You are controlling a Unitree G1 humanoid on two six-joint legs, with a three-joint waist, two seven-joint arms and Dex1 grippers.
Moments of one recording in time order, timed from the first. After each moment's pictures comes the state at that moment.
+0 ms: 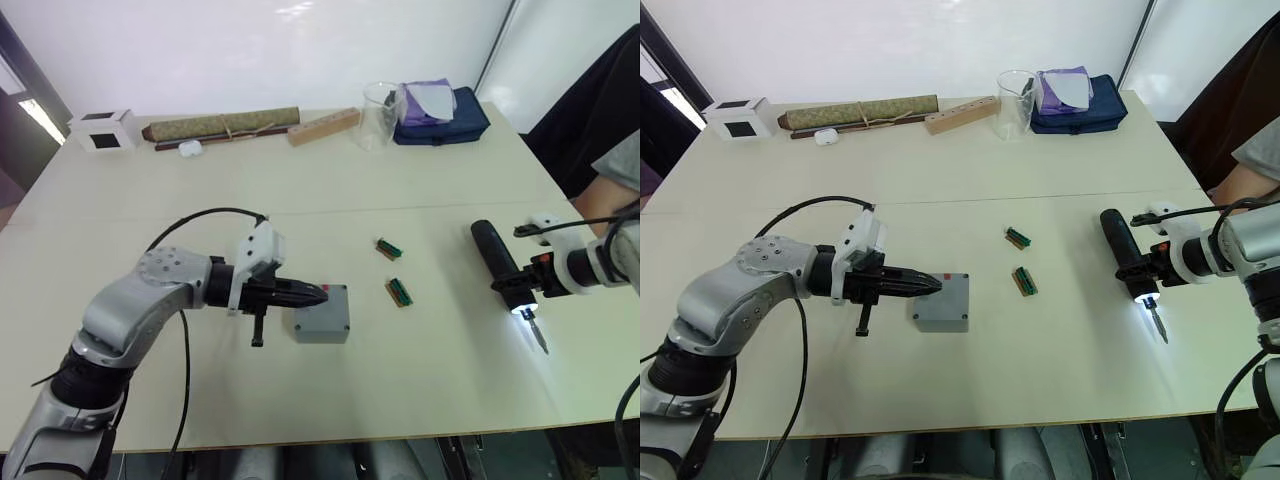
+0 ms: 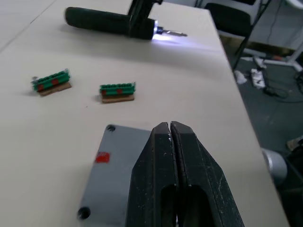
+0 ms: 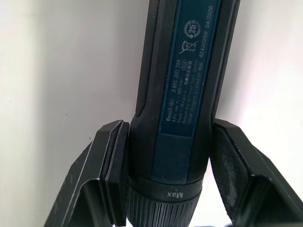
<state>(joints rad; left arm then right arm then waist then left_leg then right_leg) -0.49 0.70 -0.15 -0.39 -0.58 0.73 -1.07 -0.80 -1.12 0.31 0.42 0.44 1.25 0.88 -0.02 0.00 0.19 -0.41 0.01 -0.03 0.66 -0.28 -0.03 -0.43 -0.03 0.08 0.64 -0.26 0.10</state>
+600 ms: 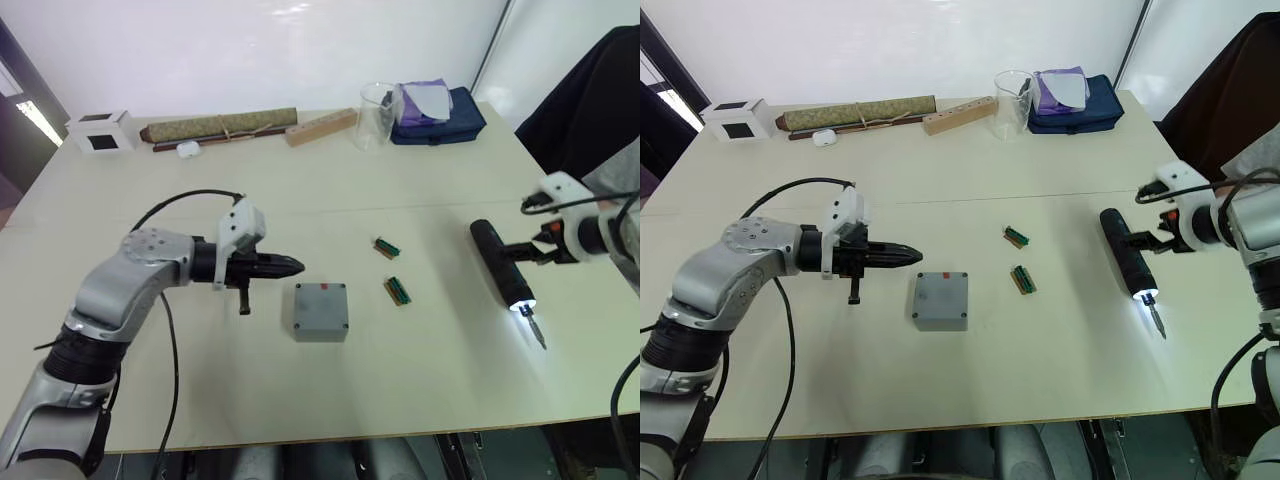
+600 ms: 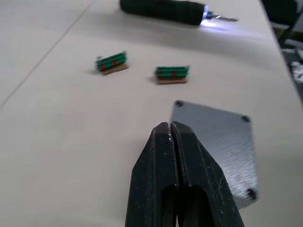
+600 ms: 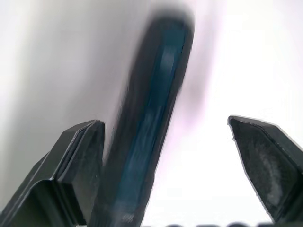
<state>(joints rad) -0.56 0.74 -0.13 -0.17 -0.48 0.62 -1.08 -0.85 -1.05 0.05 0.24 0.33 1.13 0.81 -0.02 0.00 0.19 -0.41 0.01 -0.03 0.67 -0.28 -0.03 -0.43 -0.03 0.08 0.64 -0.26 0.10</state>
